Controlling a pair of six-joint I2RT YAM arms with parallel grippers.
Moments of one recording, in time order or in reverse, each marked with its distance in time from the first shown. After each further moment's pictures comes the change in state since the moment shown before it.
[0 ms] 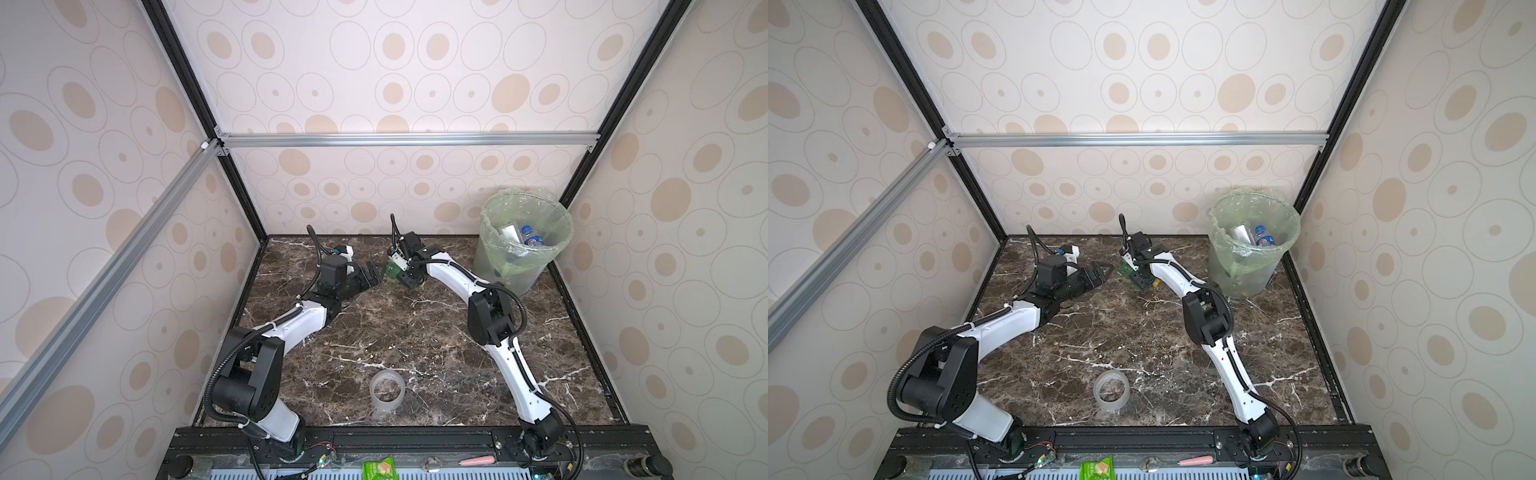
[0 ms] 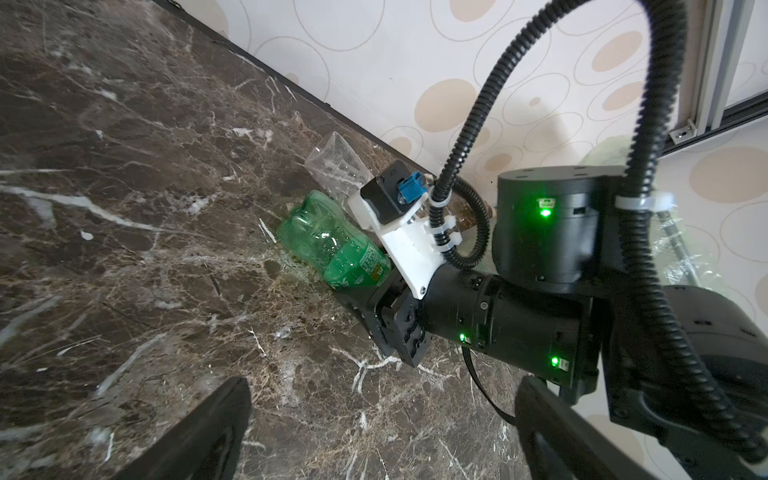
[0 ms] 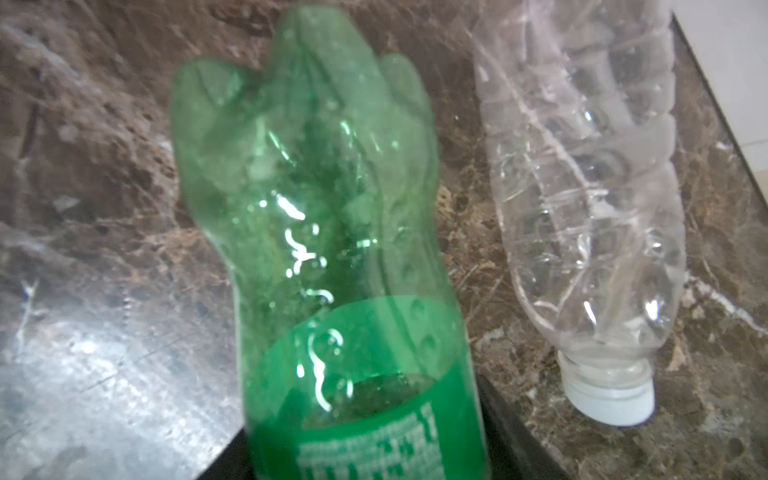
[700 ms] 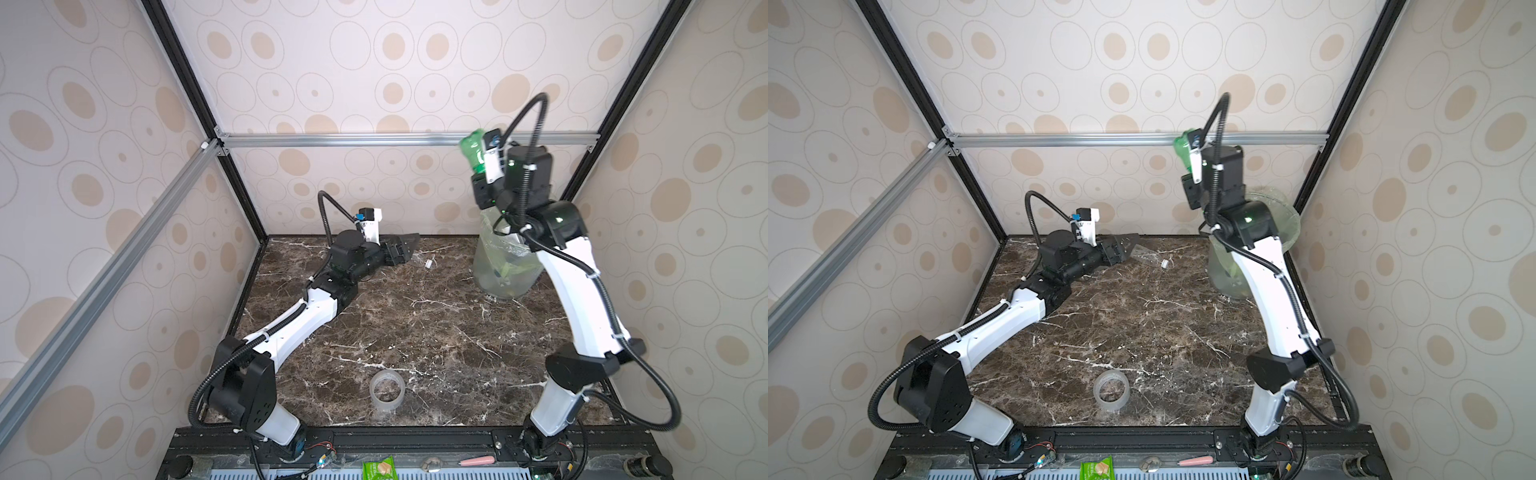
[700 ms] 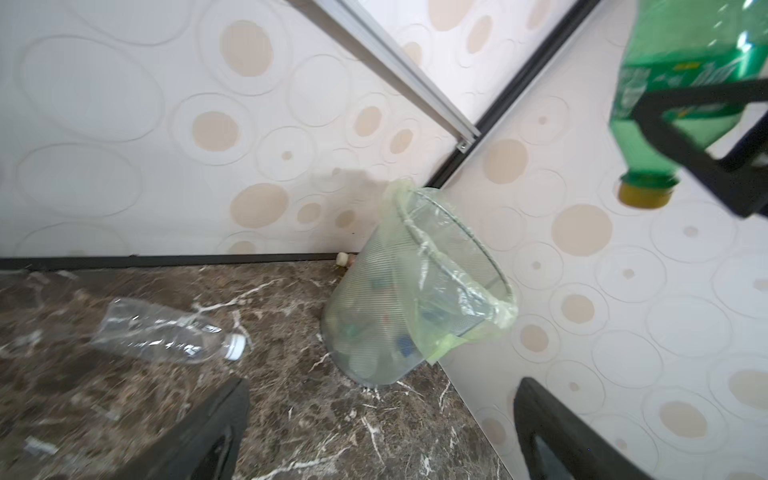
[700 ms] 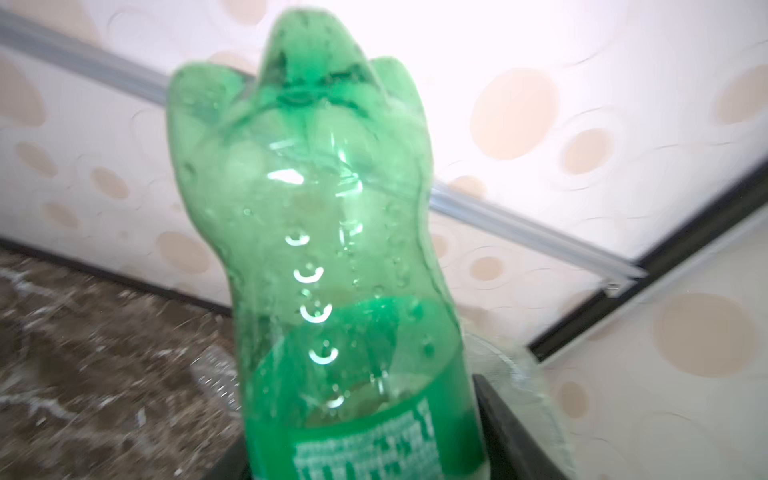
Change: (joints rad) left arm -0.206 -0.011 0.320 0.060 0.019 0.182; right arm -0.129 -0.844 0.009 0.109 0.379 0.031
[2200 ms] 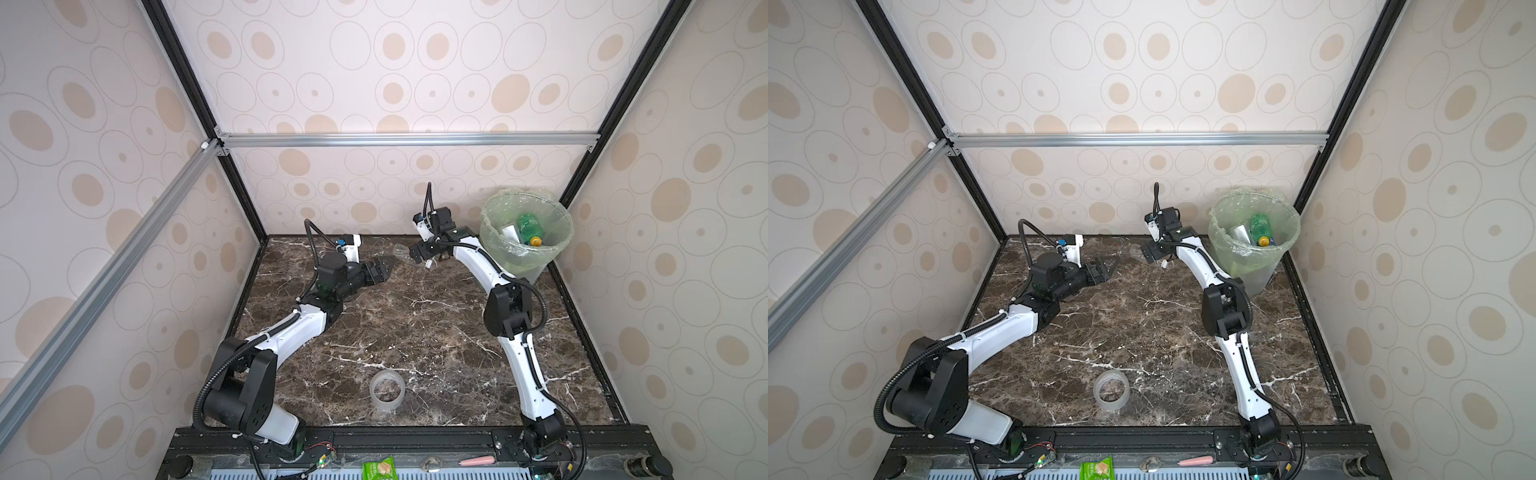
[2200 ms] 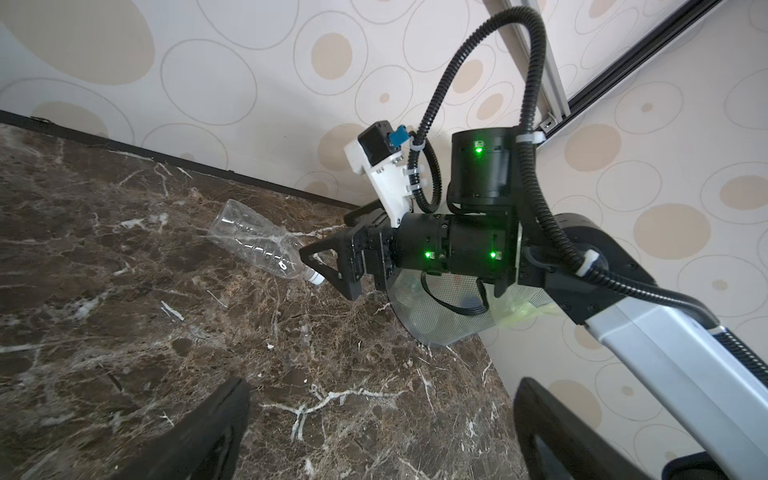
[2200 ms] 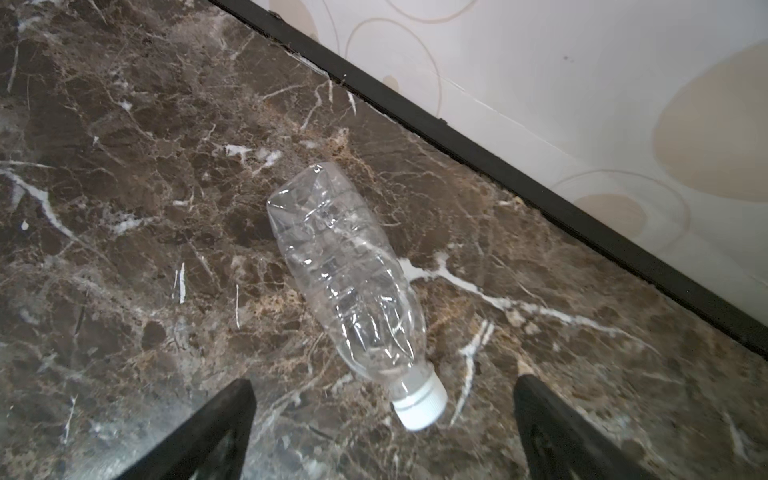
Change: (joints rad) left arm 0.166 -0.062 -0.339 0.112 0.045 -0.076; right arm -0.040 0.859 0.140 0.011 -0.577 0.080
